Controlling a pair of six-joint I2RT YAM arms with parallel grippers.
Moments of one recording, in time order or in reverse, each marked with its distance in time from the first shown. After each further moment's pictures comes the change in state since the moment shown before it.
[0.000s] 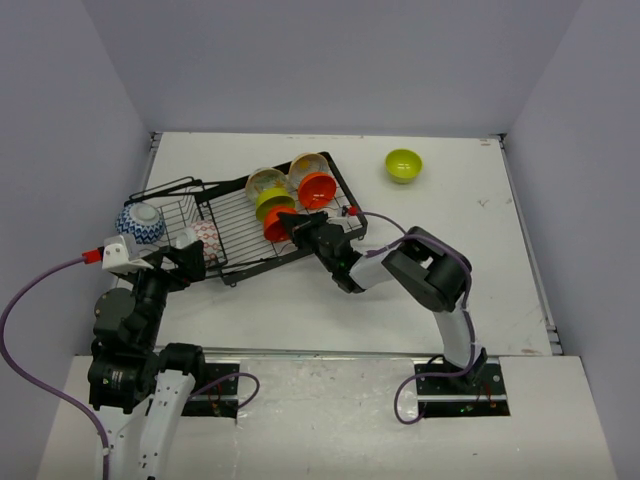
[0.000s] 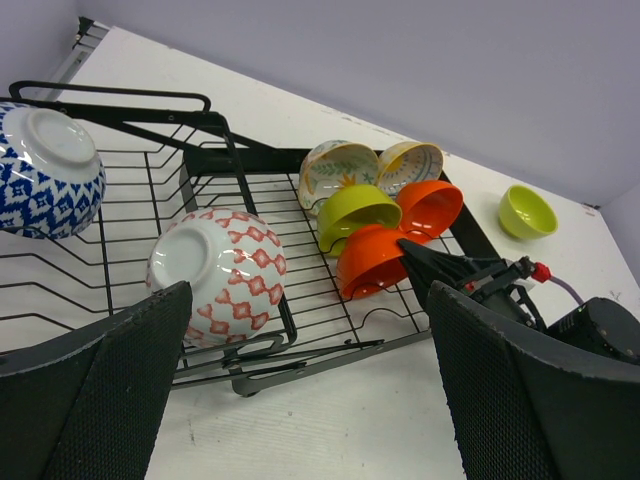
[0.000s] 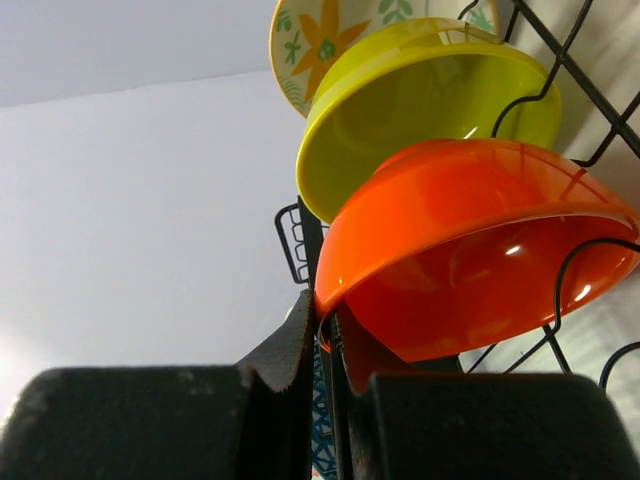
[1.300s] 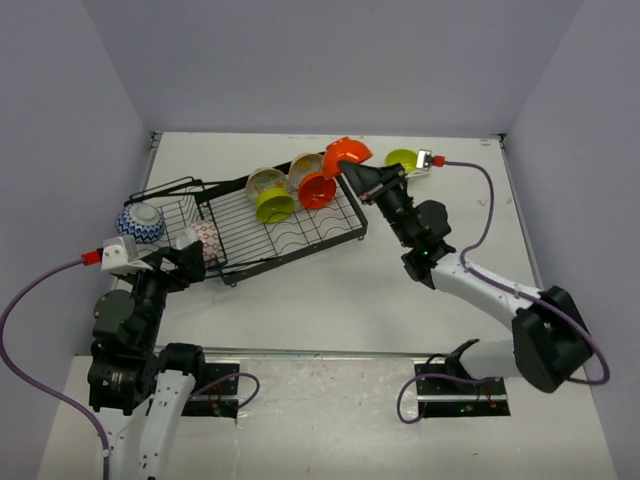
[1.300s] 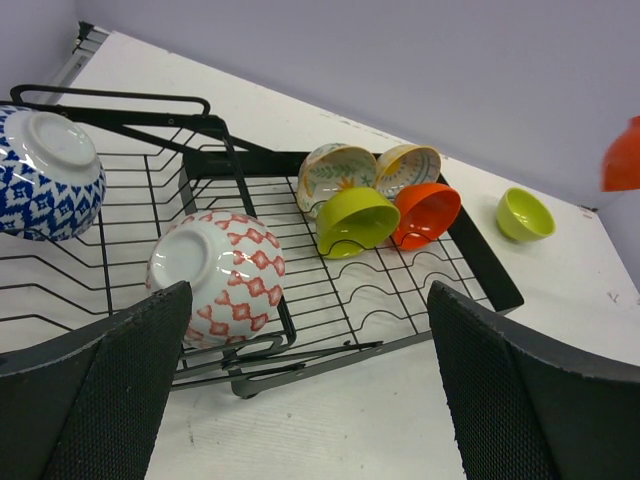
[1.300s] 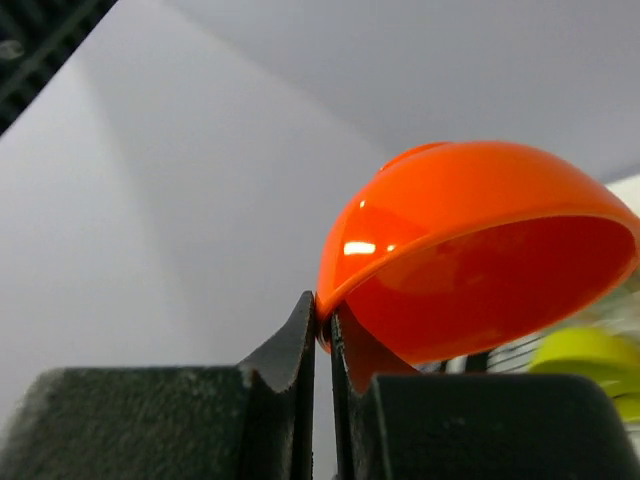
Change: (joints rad) left arm 0.000 -0.009 0.000 0.001 0.000 0.000; right arm -0.217 -0.678 -0.226 0.057 -0.285 -0.539
